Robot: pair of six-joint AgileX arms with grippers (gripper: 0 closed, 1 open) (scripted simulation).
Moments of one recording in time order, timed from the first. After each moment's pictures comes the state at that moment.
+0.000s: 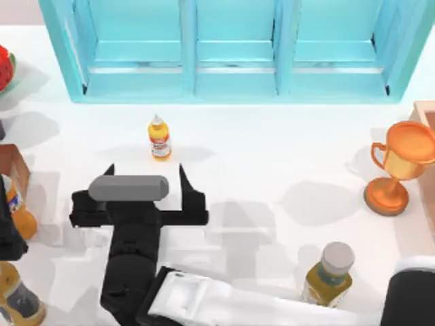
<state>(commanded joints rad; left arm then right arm) 0.00 0.00 0.00 0.00 0.00 0.00 -1.95 0.49 4.06 -0.18 -1.17 -2.94</state>
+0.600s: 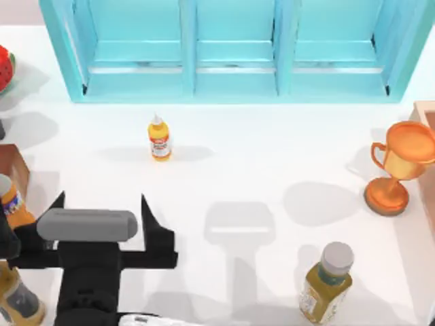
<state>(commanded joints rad) 0.00 0.00 0.00 0.00 0.00 0.00 -1.76 0.68 4.02 0.18 -1.26 -2.59</state>
